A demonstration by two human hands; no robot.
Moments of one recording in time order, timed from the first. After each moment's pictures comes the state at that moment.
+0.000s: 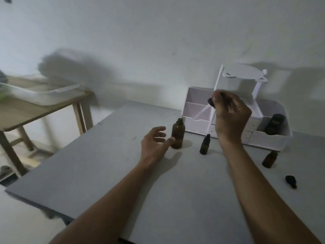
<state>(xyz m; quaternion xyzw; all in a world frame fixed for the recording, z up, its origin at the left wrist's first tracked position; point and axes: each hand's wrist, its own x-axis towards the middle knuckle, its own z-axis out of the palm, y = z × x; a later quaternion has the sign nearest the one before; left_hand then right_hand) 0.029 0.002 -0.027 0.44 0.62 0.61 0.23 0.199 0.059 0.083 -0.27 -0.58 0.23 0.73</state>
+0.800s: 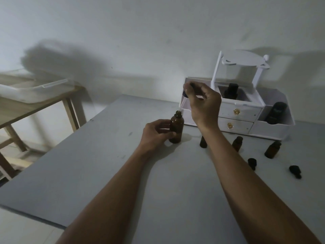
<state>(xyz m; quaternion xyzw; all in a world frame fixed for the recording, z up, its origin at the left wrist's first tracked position) 0.009 0.040 -0.034 0.52 0.55 0.57 0.32 0.148 0.088 0.065 -0.31 -0.65 0.23 0.65</state>
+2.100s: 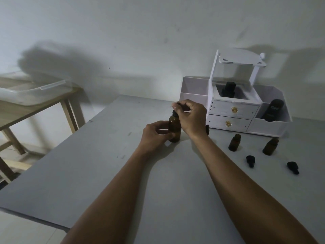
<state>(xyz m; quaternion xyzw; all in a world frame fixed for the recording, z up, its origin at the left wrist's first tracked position) 0.017 0.031 -0.027 0.53 0.58 0.54 0.30 0.139 0.095 0.024 -0.37 -0.71 0.21 0.56</state>
